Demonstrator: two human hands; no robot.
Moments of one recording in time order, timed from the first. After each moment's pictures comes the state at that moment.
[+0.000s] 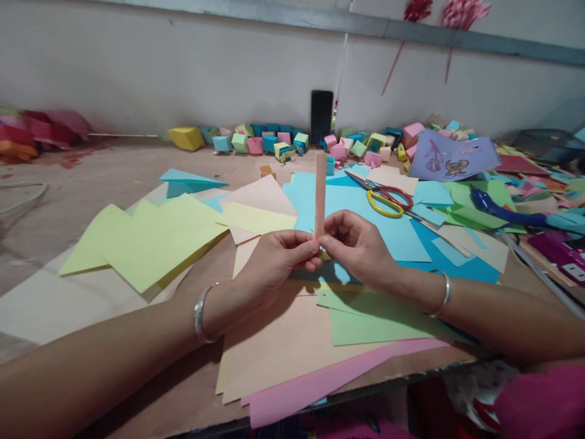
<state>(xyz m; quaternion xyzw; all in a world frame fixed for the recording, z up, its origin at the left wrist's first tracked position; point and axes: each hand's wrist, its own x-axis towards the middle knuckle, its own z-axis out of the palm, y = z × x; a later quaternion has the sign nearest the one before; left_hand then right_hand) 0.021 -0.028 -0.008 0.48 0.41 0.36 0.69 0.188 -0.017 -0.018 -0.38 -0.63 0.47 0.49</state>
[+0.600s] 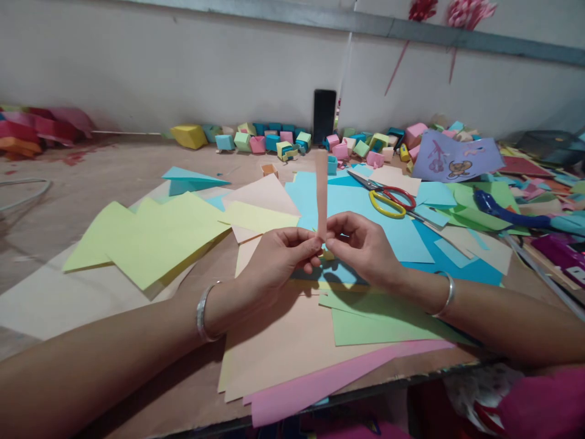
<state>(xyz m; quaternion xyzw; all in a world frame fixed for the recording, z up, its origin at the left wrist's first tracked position) 0.022 -0.026 -0.004 0.49 0.42 0.37 0.67 0.192 -0.020 -0.020 -0.38 -0.63 0.46 0.50</state>
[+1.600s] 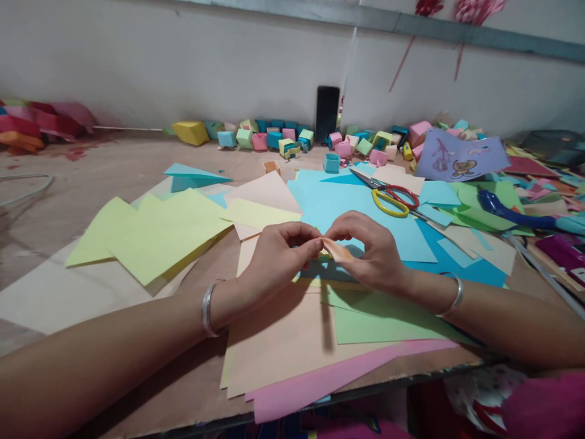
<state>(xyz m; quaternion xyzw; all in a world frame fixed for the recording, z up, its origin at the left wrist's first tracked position) 0.024 -0.033 0.017 0.61 0.50 0.36 0.49 0.200 -0.022 -0.007 -0.31 -0.82 0.15 0.45</state>
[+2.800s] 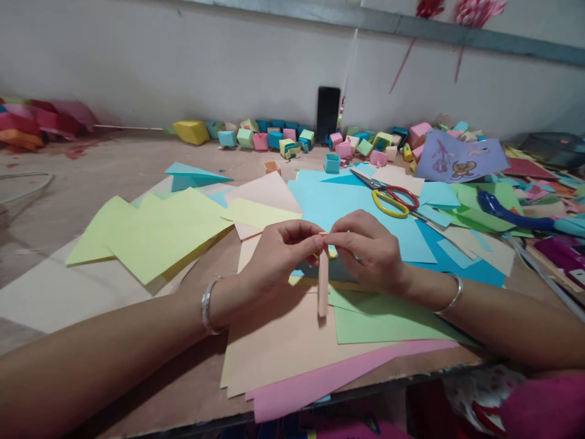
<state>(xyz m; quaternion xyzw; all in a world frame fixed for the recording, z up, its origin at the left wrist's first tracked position) 0.027 -0.034 0.024 0.55 0.47 0.38 0.57 0.205 -0.016 -0.017 -0.28 -0.85 0.00 0.44</state>
